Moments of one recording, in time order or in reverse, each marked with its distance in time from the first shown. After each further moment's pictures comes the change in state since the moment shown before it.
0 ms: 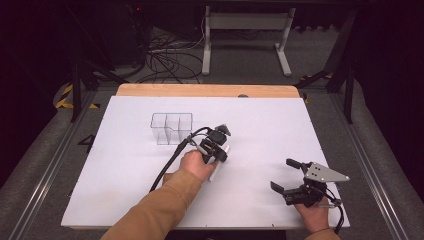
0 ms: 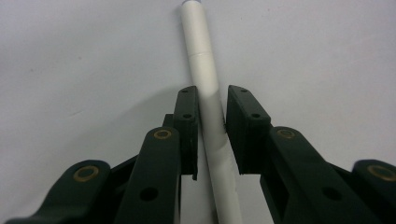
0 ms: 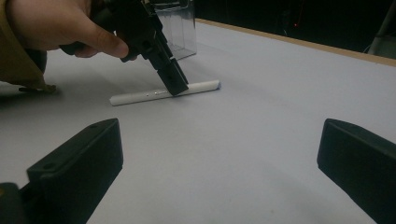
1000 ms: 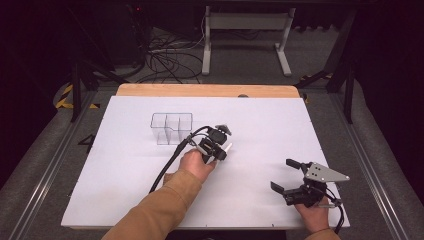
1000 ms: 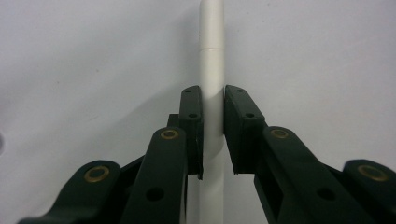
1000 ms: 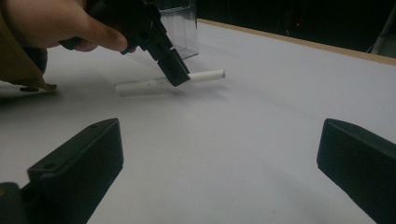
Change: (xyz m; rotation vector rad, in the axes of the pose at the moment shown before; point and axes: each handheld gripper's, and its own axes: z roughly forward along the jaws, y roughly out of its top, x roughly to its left) left arm -0.005 -0.003 -0.016 -0.064 0.040 0.054; right arm 0.000 0.000 0.000 -0.001 0.009 0.003
